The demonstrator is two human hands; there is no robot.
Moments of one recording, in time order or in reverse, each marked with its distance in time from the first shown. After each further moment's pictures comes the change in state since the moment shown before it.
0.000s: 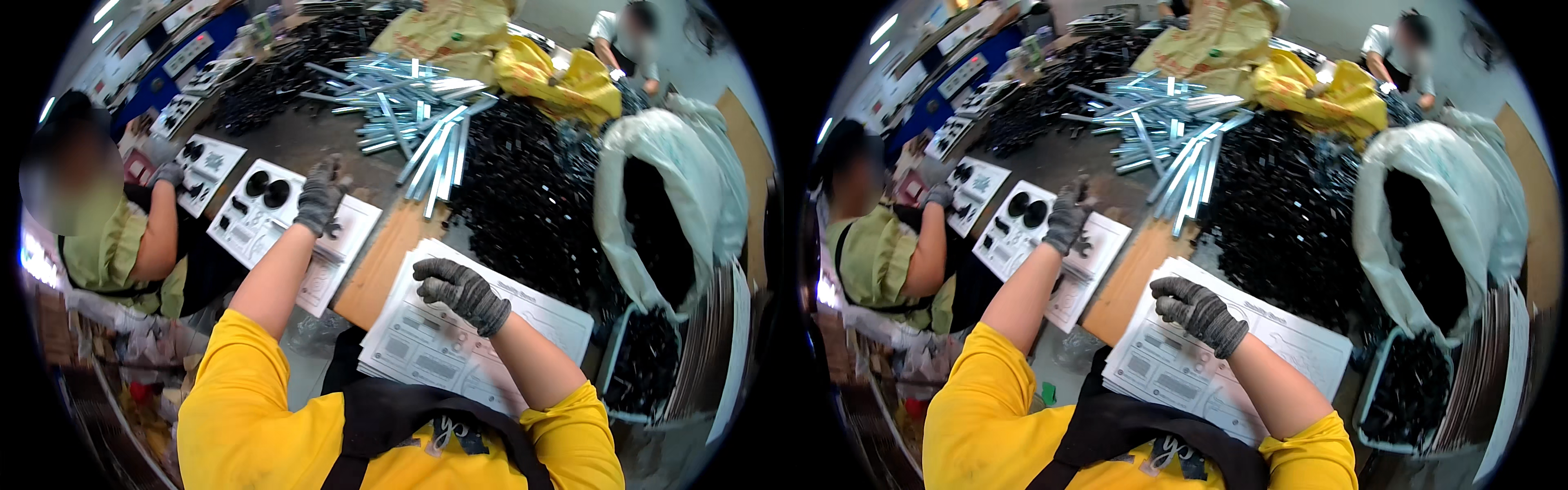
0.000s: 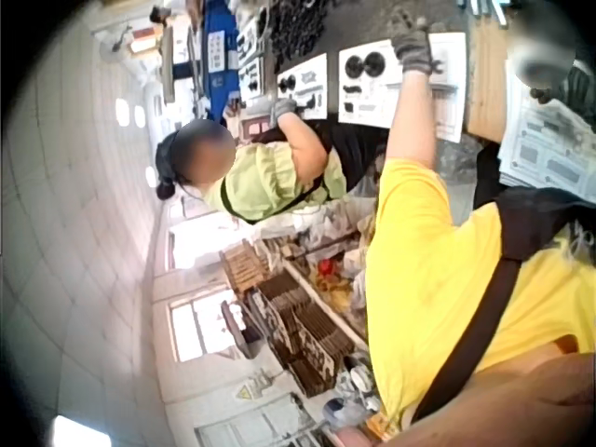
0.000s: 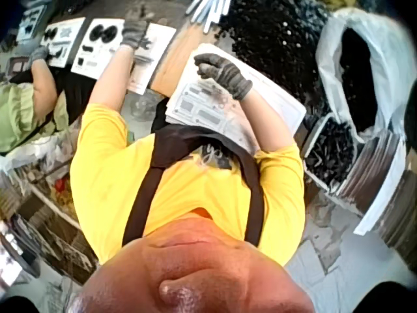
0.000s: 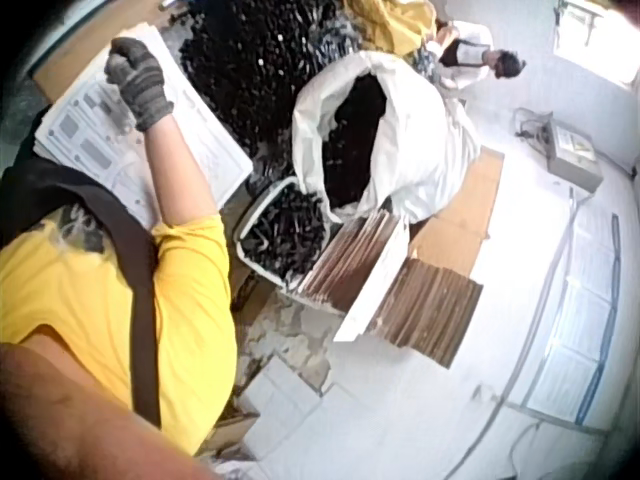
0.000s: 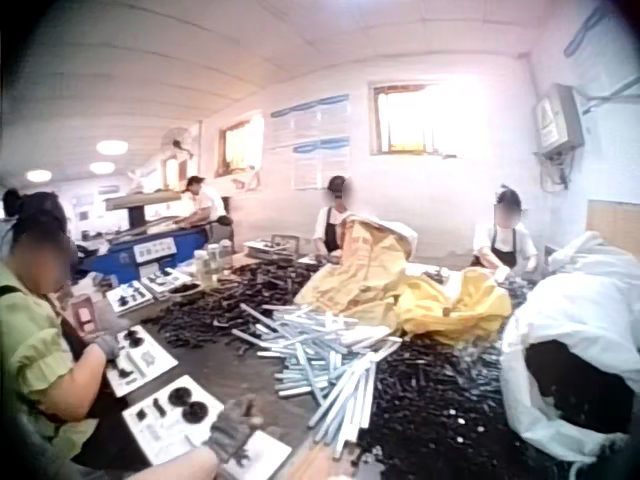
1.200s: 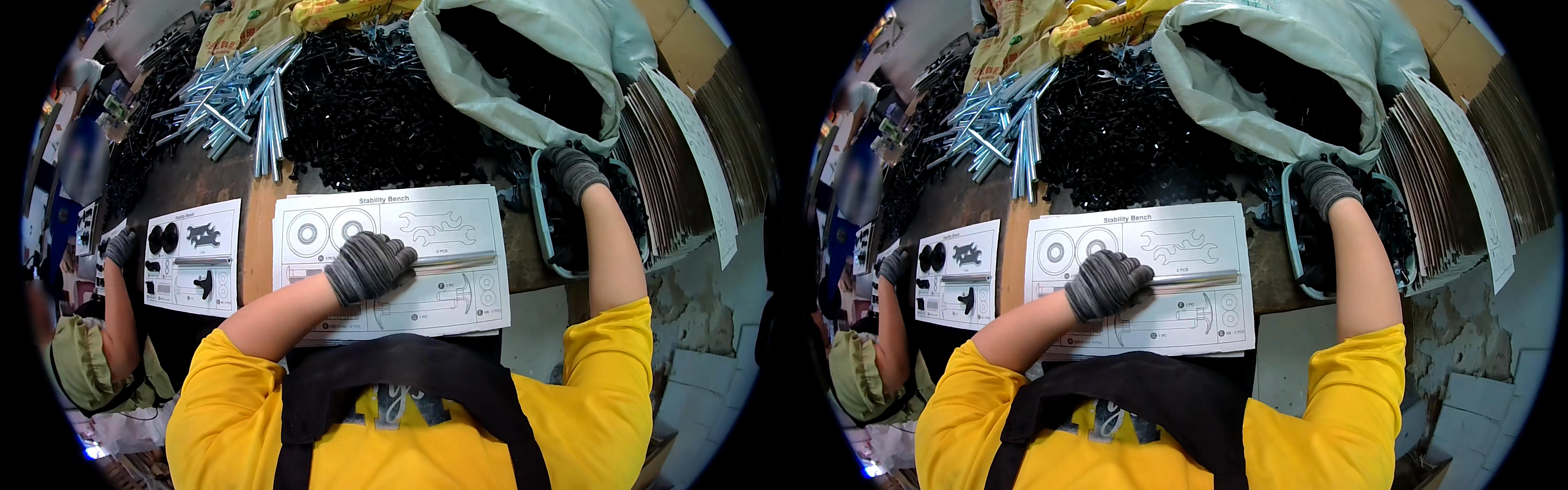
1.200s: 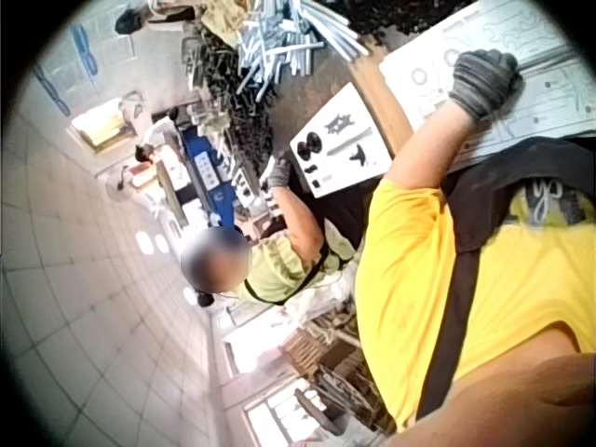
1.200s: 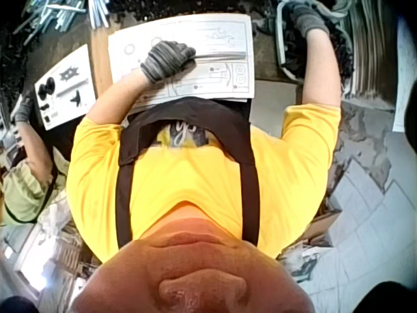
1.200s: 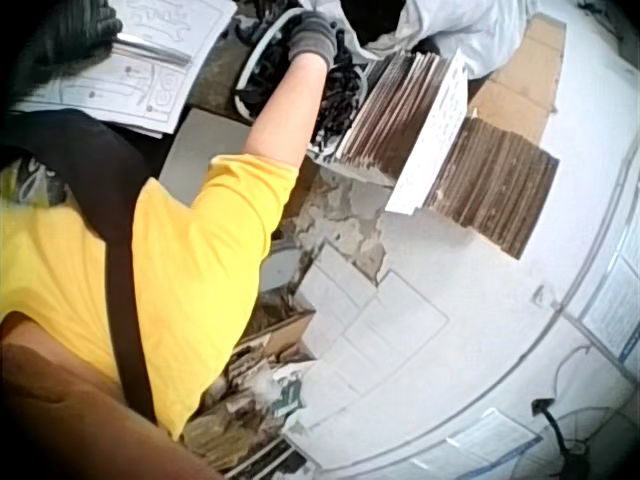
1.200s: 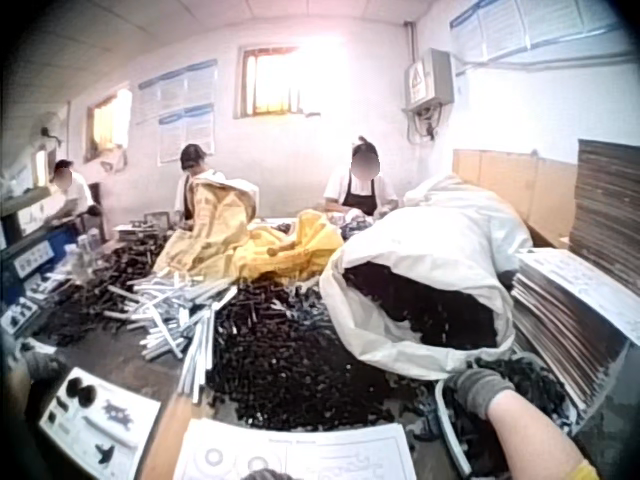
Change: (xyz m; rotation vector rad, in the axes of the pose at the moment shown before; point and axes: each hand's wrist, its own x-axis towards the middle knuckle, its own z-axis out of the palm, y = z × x) left_hand -0.175 0.255 0.086 0.116 -0.875 1.049; right_hand -0.274 -0.012 -0.224 -1.565 0.756 0.674
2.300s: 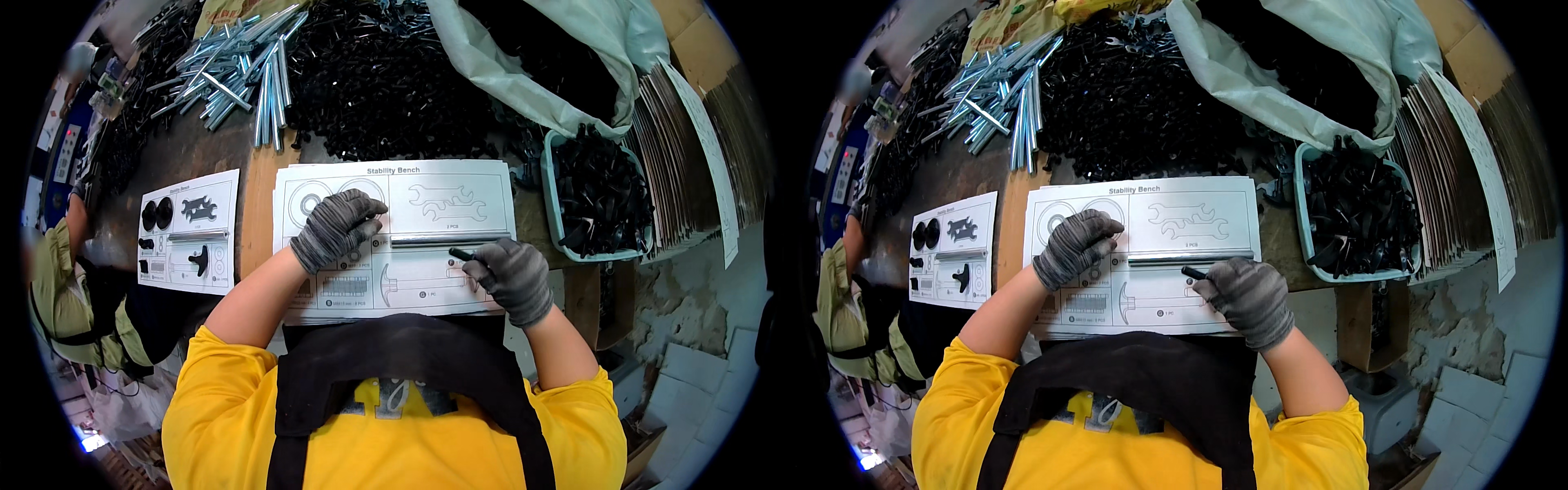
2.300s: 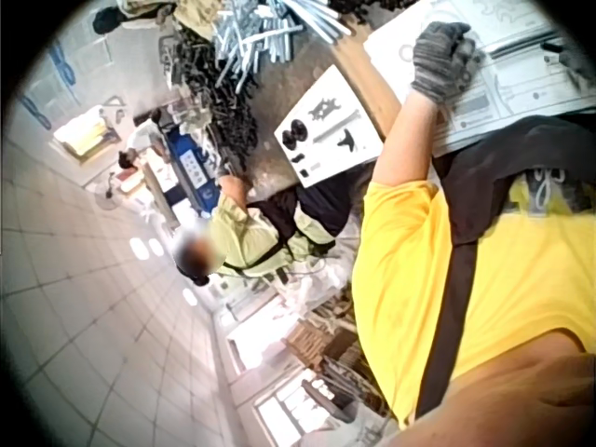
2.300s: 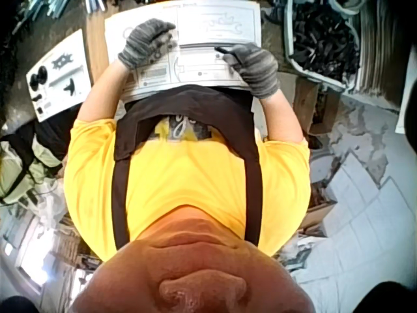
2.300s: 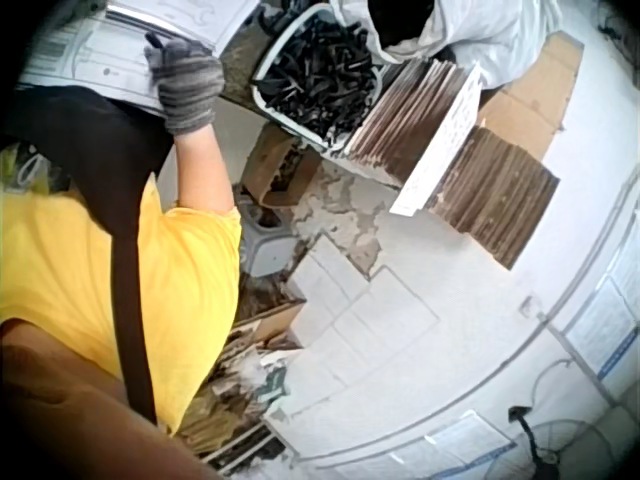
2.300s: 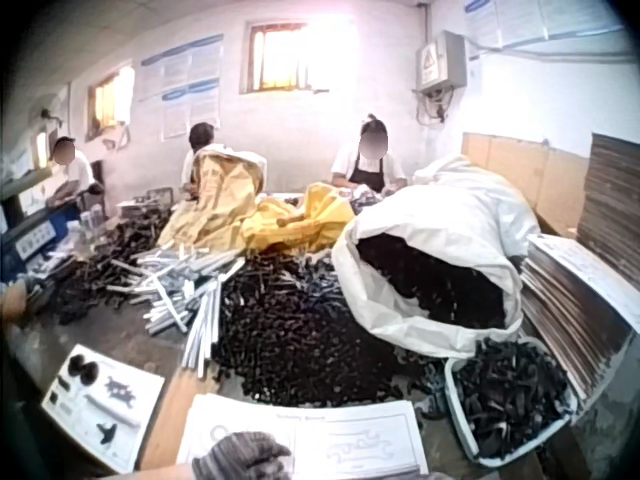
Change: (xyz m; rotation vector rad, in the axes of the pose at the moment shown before) left_hand -0.038 -0.046 0.003 -0.469 0.186 -0.218; right_hand -0.153 -0.162 0.030 0.547 0.513 -0.353
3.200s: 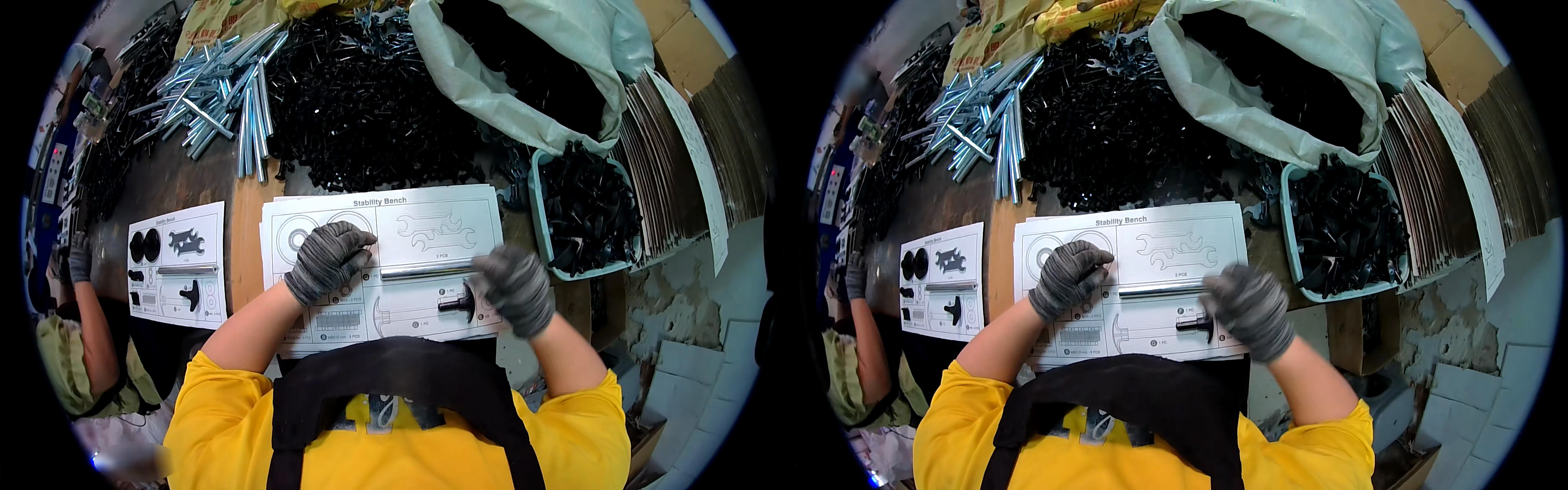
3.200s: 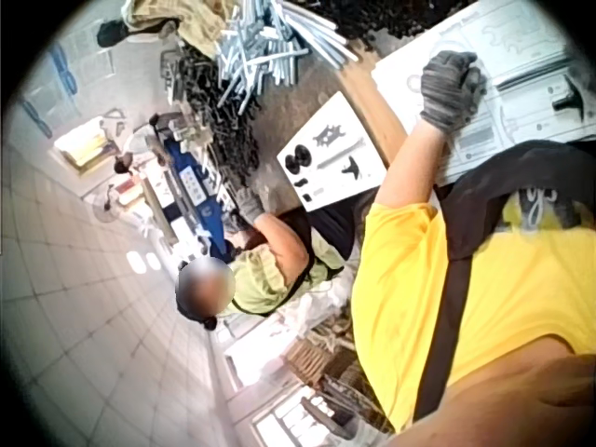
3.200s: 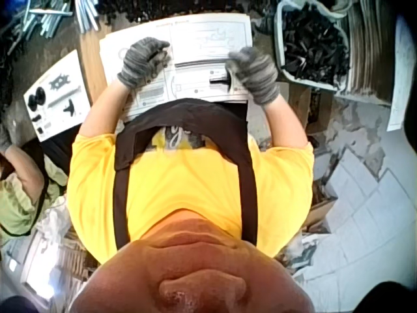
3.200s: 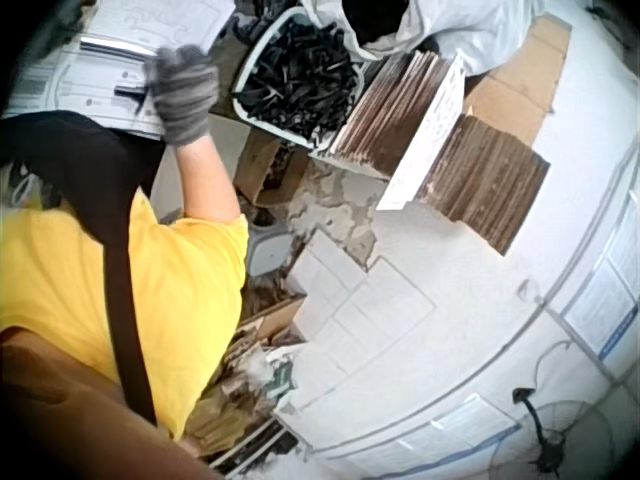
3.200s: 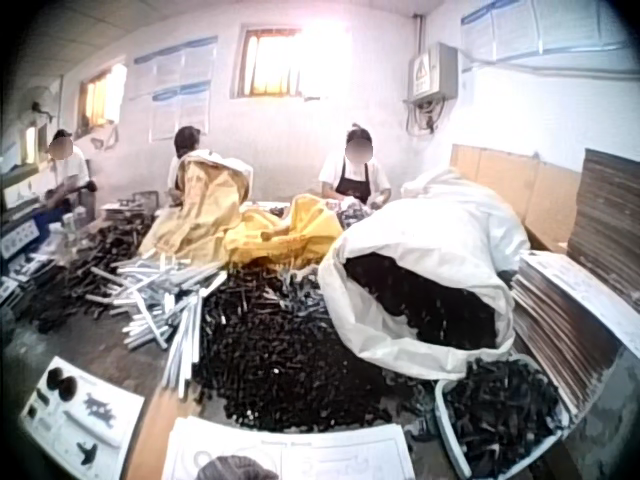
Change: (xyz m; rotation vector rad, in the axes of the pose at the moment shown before) left_hand 0.005 -0.007 0.003 -0.015 0.069 0.019; right_hand 0.018 0.025 -0.008 -0.037 0.011 -0.146
